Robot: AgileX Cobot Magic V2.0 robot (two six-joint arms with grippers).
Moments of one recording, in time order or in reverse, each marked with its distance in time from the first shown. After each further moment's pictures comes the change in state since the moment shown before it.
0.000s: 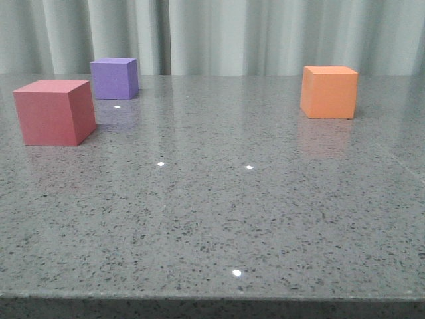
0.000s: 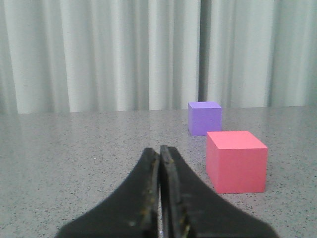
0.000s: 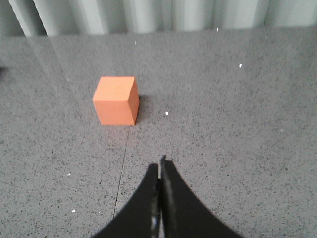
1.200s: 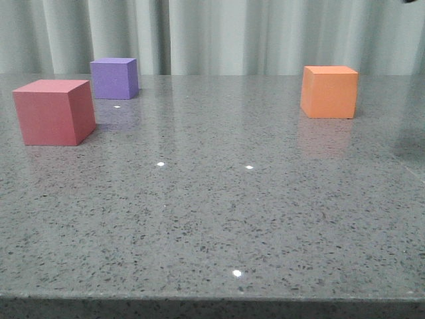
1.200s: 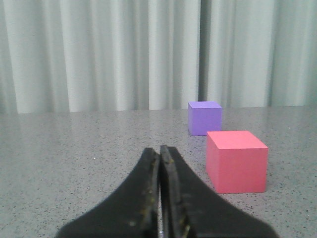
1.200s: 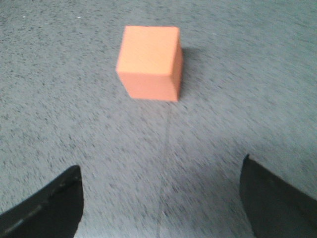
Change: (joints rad) left arm 0.000 0.000 0.000 0.000 0.000 0.000; right arm 0.108 0.565 -0.252 0.091 0.008 0.000
